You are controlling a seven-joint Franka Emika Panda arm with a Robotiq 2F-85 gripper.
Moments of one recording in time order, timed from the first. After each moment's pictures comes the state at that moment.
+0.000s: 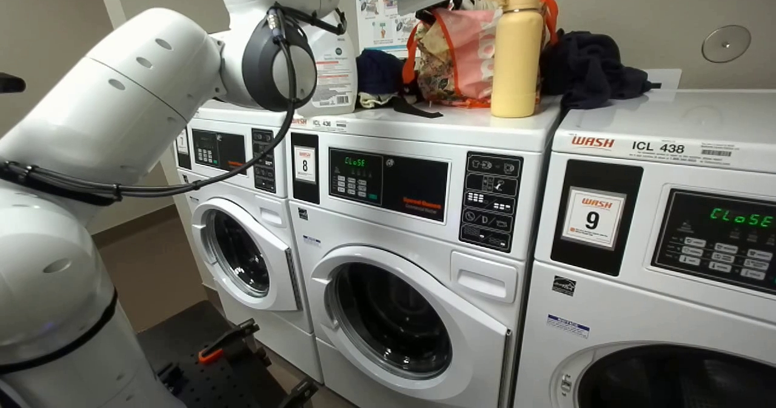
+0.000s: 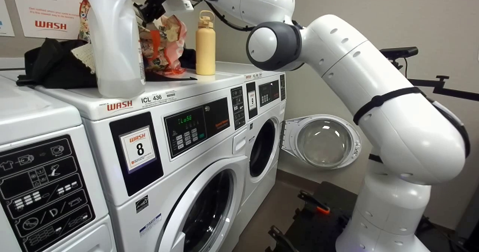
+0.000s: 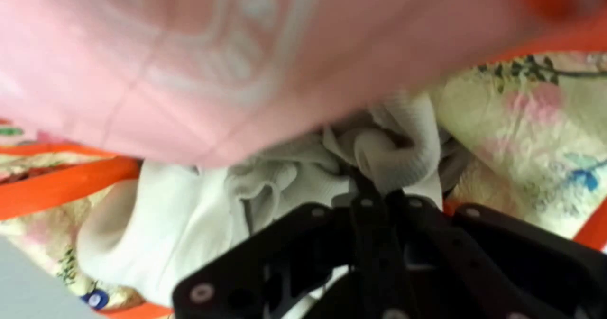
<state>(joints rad) 0.04 0.86 0.06 -0.41 -0.06 2.11 -0.30</state>
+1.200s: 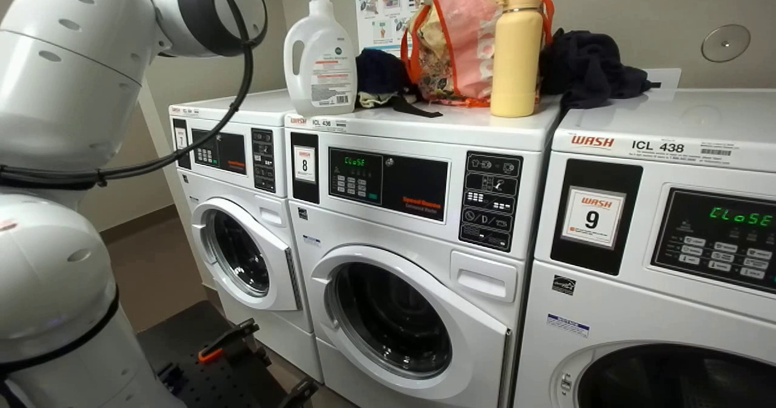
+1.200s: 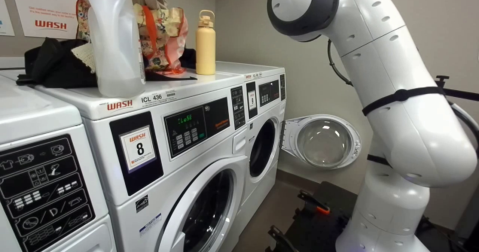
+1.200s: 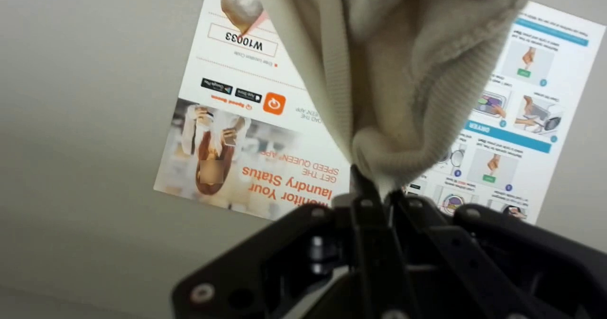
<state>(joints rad) 0.16 0.59 0.05 -0.35 -0.08 2.28 -0.27</state>
